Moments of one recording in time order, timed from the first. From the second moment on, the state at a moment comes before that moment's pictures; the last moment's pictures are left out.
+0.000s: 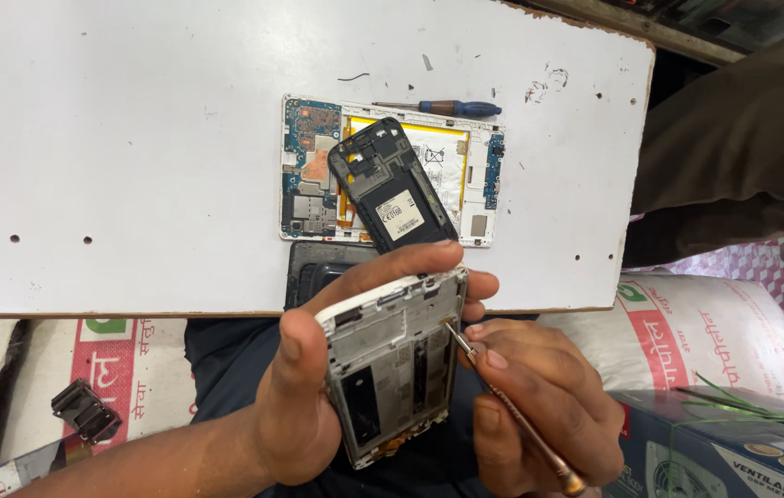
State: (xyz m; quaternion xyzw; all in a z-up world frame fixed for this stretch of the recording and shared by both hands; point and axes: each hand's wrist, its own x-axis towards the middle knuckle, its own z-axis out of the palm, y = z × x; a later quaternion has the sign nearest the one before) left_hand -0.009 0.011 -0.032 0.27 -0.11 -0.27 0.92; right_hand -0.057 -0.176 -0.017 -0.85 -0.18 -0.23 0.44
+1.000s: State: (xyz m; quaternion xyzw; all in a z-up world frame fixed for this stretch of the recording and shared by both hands) left_hand -0.030 0.009 -0.039 0.46 -0.28 -0.07 0.84; right_hand -0.074 -0.177 -0.028 -0.80 -0.29 -0.16 0.50
